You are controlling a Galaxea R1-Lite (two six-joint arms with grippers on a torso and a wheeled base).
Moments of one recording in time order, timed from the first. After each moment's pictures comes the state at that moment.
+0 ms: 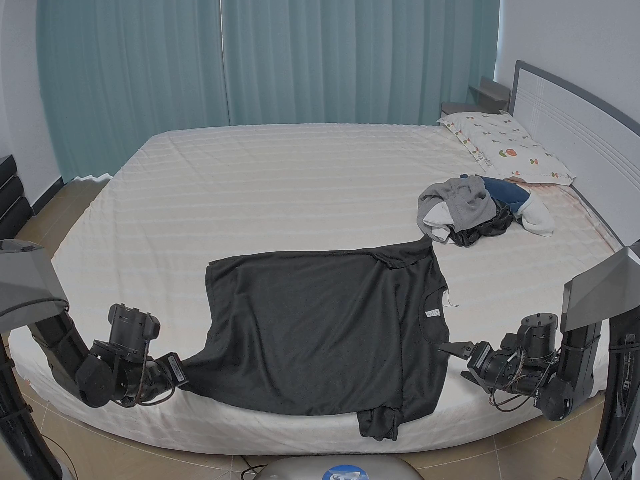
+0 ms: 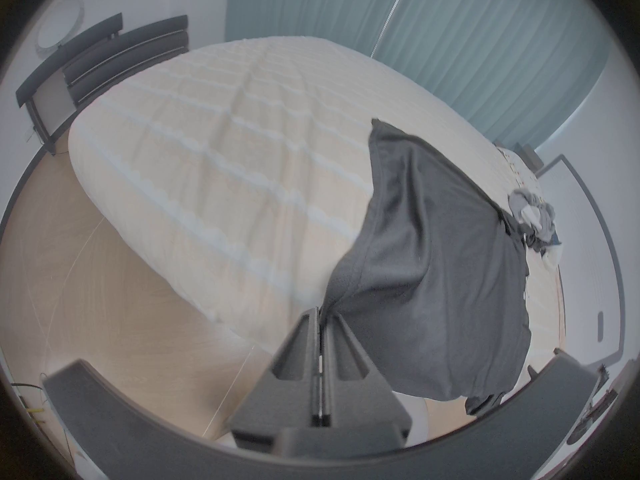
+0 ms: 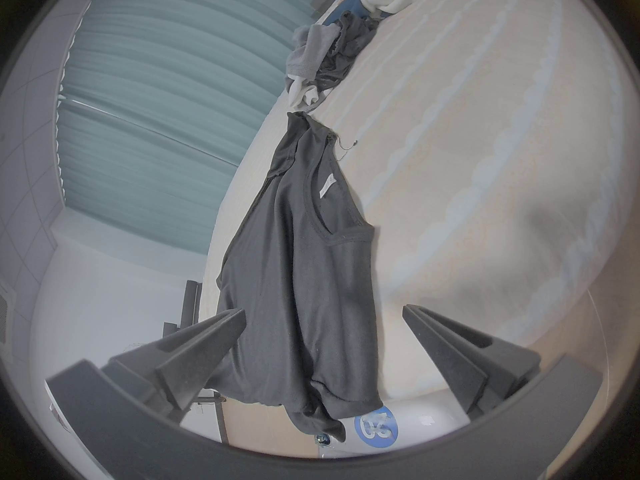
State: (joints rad) left arm -0.19 2.00 -0.39 -0.67 0.10 -0.69; right arm 0.22 2.33 -0.25 -1.53 0.26 0.93
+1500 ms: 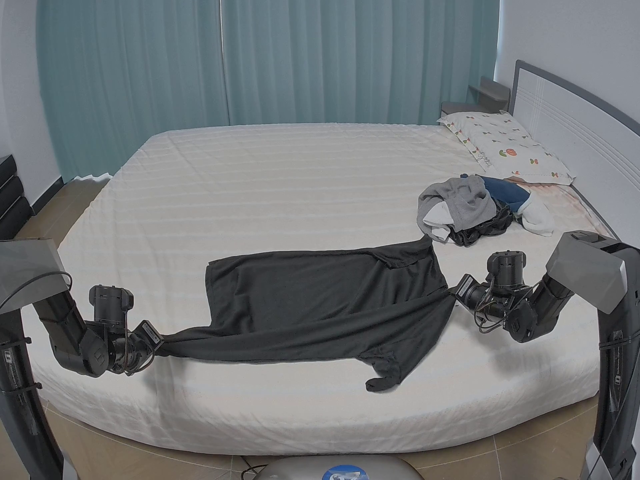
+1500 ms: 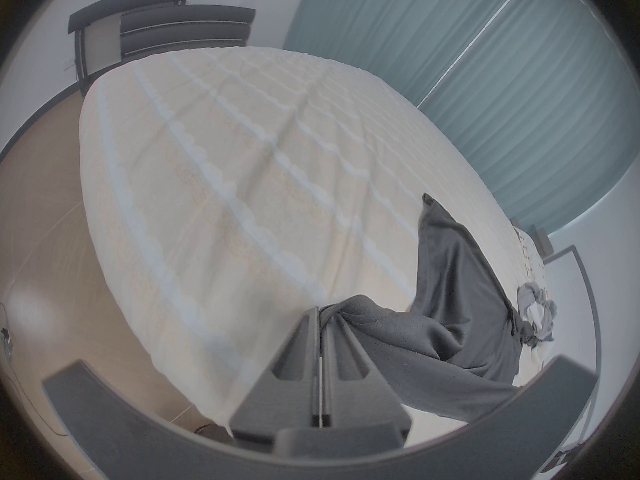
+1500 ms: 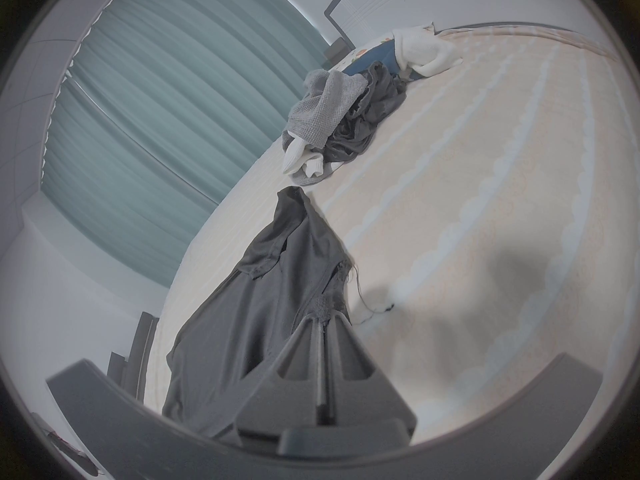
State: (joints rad) left arm 0.05 2.17 -0.56 -0.79 0.03 -0.78; right arm 0.13 2.44 -1.03 -0.91 0.05 0.77
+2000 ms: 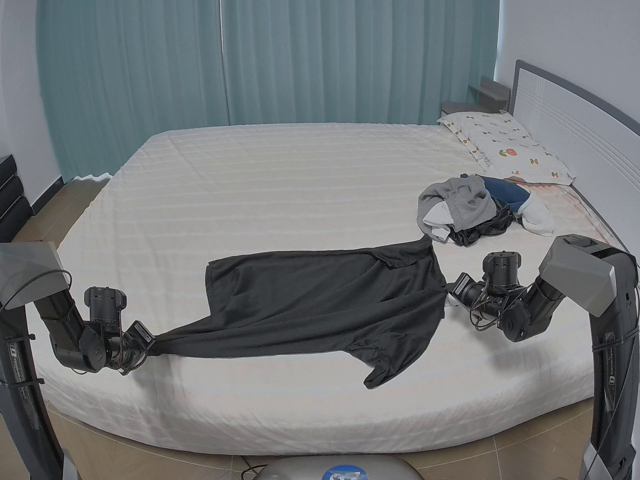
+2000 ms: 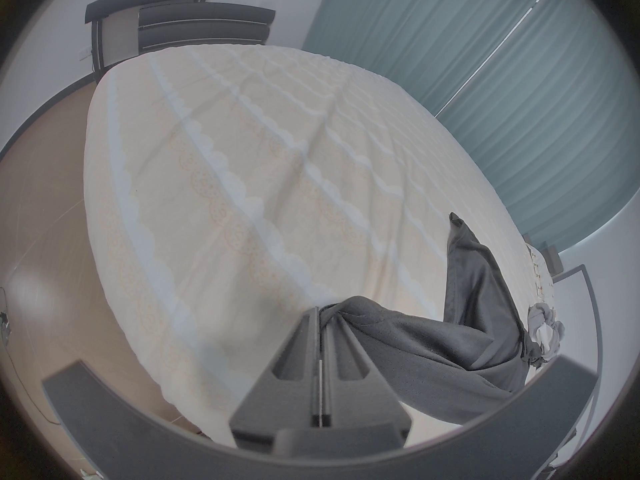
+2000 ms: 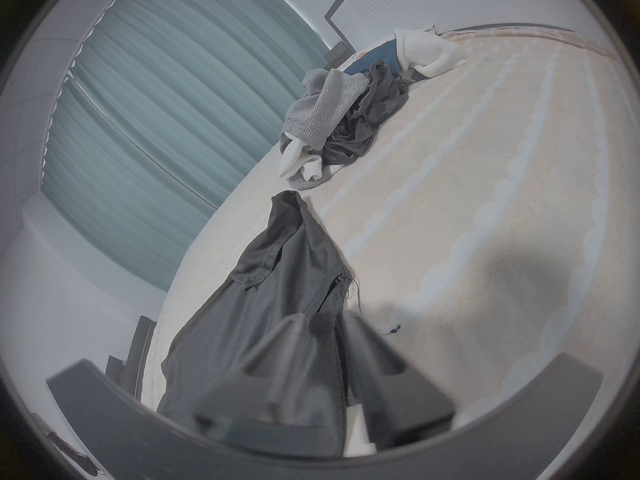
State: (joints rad) left arm 0.13 2.24 -0.62 -0.79 0.03 -0.79; right arm 0.13 2.50 -1.11 -0.92 0.03 0.77
